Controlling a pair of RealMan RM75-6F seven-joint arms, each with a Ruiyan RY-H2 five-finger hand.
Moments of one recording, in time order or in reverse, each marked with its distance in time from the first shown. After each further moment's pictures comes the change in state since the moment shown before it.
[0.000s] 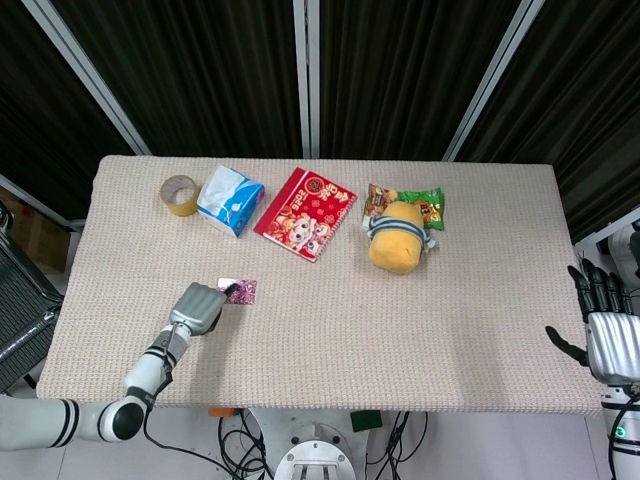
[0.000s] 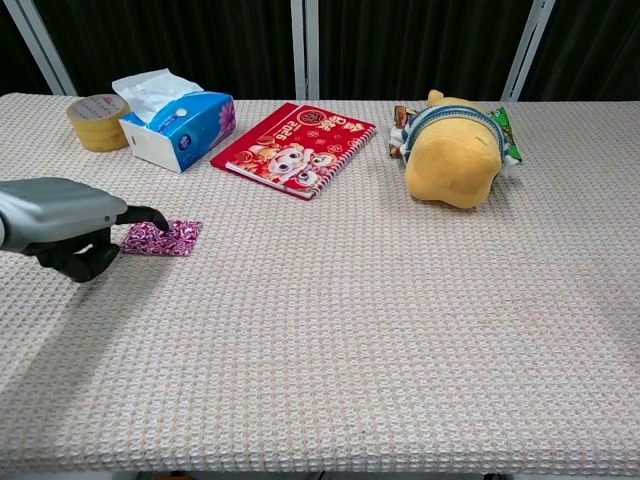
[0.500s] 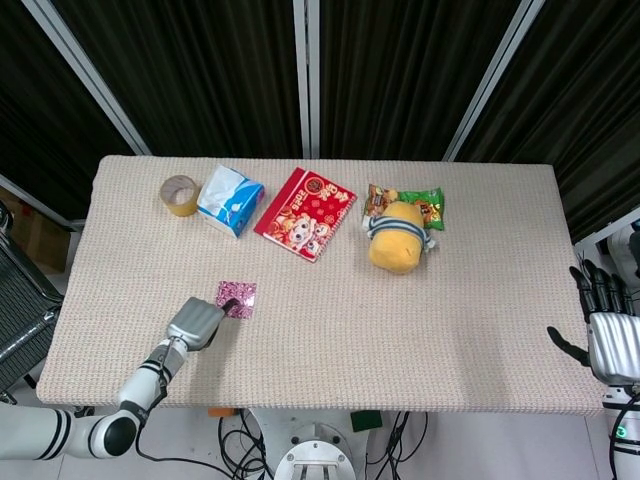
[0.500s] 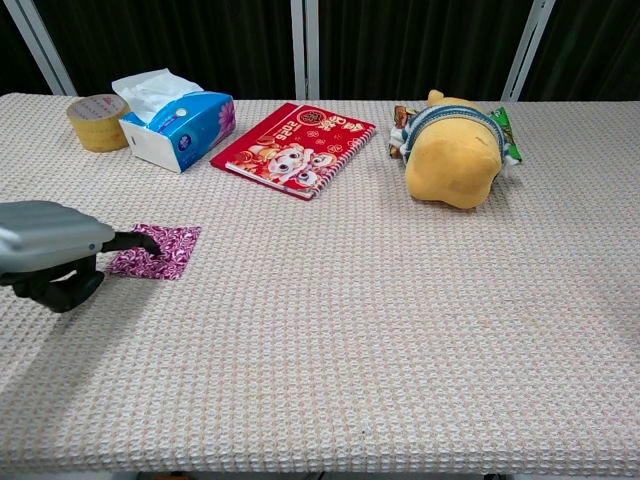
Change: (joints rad) left arm 0.006 0.045 0.082 -0.118 0.004 0.049 0.041; right arm 0.001 -0.005 -0.003 0.010 0.010 -0.014 0.006
